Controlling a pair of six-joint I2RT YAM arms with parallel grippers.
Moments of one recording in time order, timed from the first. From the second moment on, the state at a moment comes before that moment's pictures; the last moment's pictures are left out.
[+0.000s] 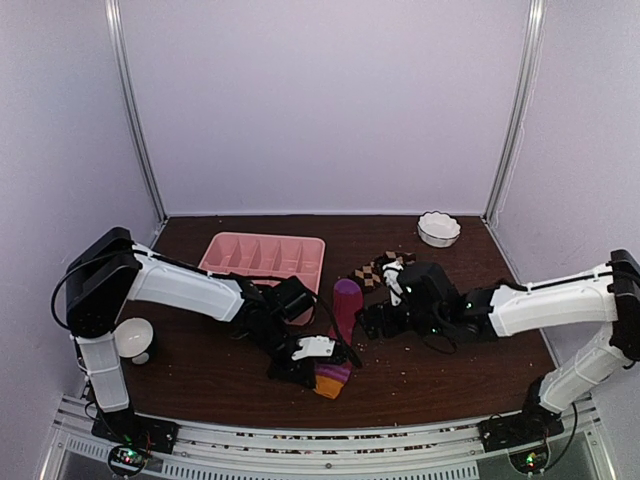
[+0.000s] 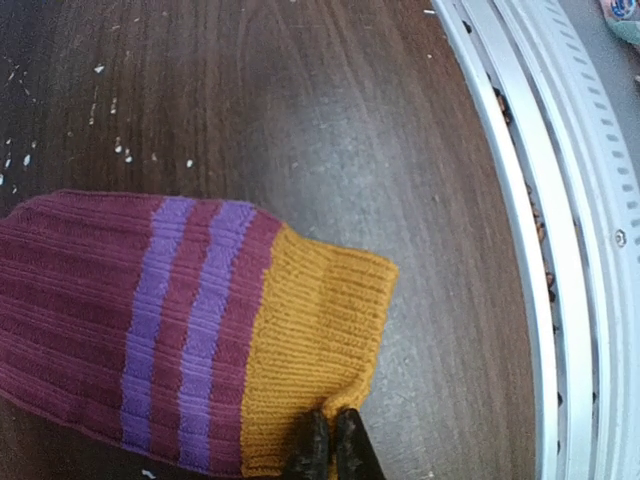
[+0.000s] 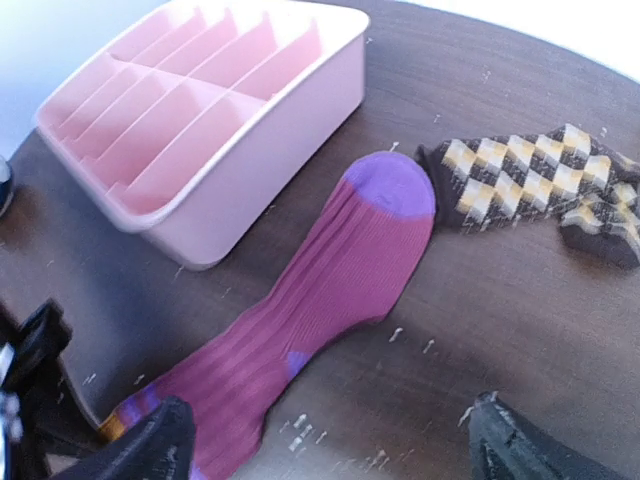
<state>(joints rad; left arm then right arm) -0.99 1.90 1.12 -0.47 0.53 0.64 0.93 1.46 0.77 0.03 0.24 0.40</state>
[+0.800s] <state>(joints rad) -0.91 1.82 1.26 -0.75 0.78 0.68 0.95 1.73 0.98 0.06 0.30 0.50</state>
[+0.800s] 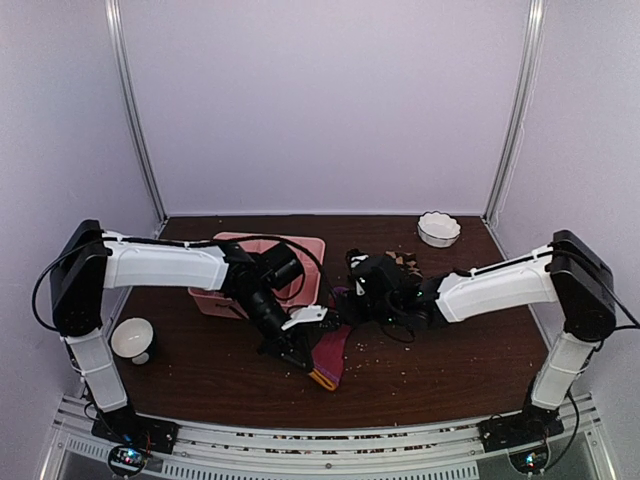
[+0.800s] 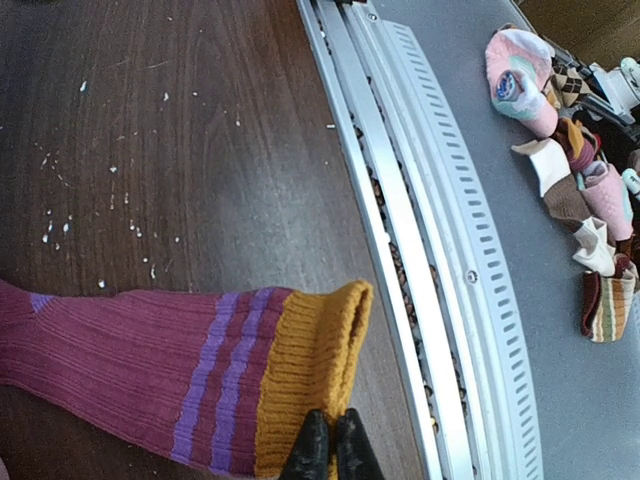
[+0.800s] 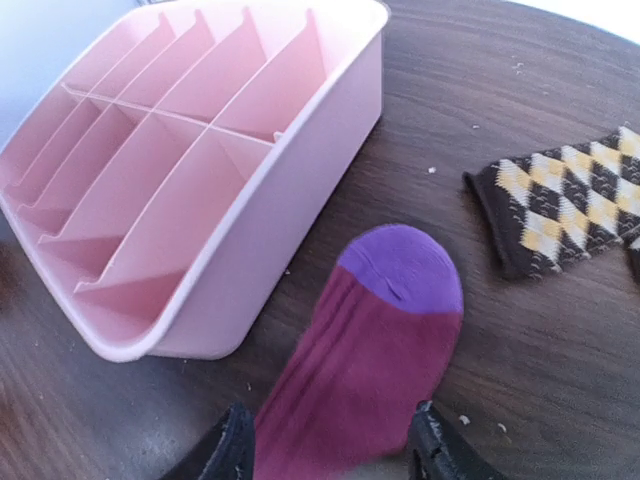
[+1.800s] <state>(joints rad) -0.86 1.69 1.52 -0.91 0.81 0.72 0.90 2.00 1.21 -0.13 0.18 0.59</state>
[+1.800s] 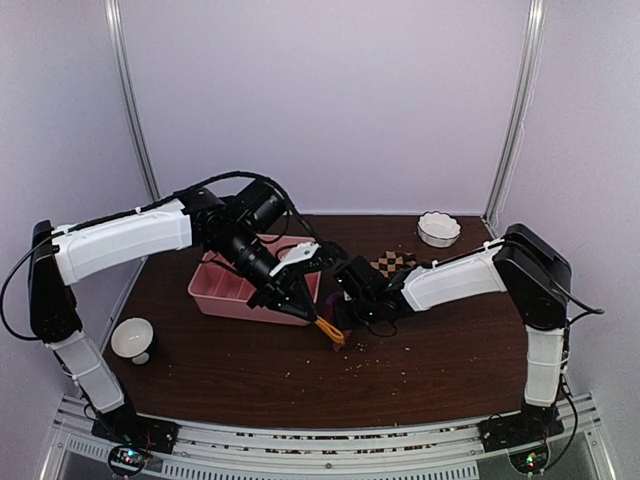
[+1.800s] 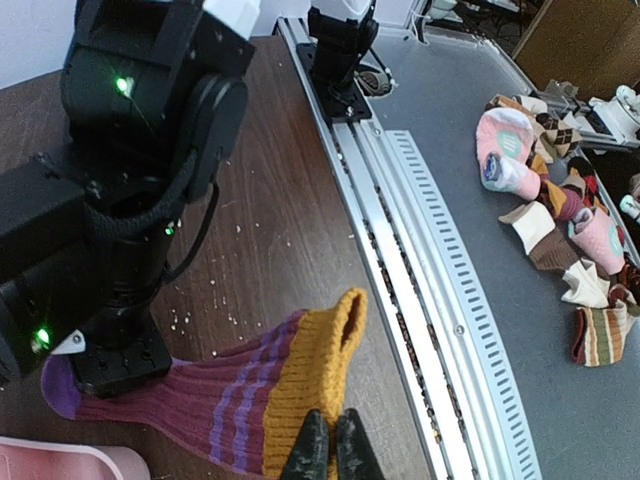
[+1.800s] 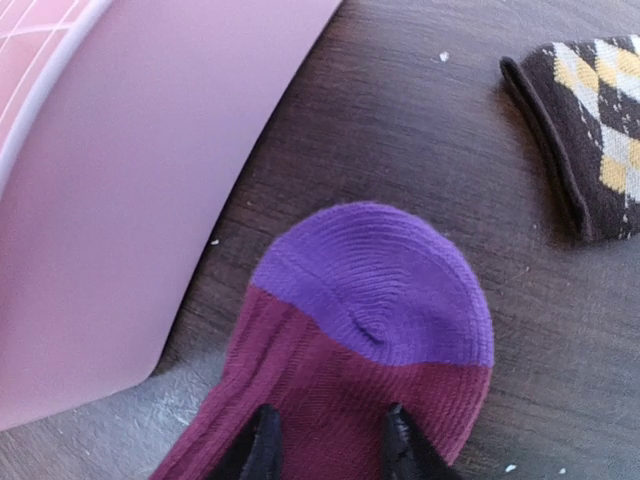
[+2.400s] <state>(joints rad) -0.85 1.72 1.24 -0.94 0.64 0.87 0.88 1.81 1.07 -0.12 0.19 0.46</state>
